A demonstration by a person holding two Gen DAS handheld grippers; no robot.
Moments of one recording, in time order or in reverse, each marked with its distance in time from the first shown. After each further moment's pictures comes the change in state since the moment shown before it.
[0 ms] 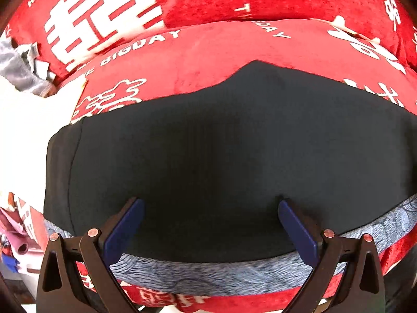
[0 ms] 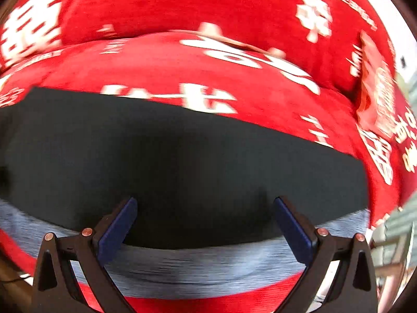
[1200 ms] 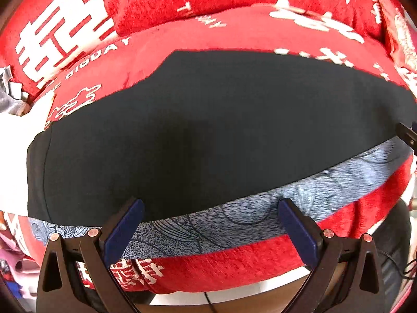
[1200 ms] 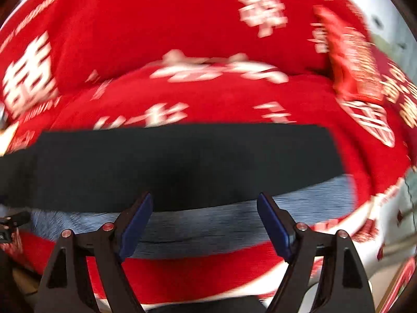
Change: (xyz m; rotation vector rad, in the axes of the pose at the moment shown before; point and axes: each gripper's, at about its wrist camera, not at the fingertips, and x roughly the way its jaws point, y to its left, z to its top) left arm -0.021 -0.056 -0.034 0.146 0.012 -0.113; right arm -0.027 -0.030 -0.020 0.073 -0.116 0.090
